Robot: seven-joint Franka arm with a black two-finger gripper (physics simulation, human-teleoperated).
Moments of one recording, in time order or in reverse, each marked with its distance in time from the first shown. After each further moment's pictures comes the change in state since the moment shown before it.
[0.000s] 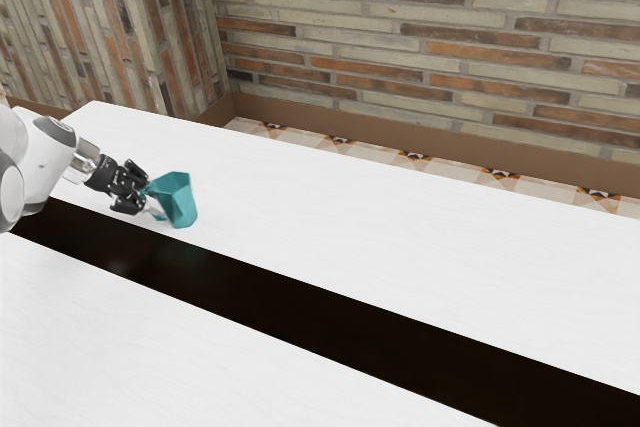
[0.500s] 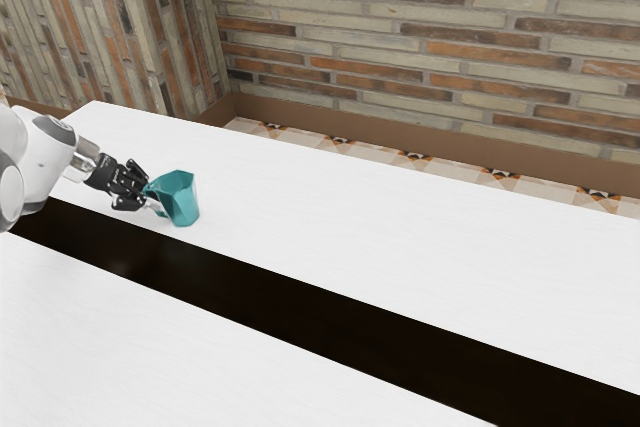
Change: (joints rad) arm 0.000 -0.005 0.000 -0.002 -0.008 0.000 0.035
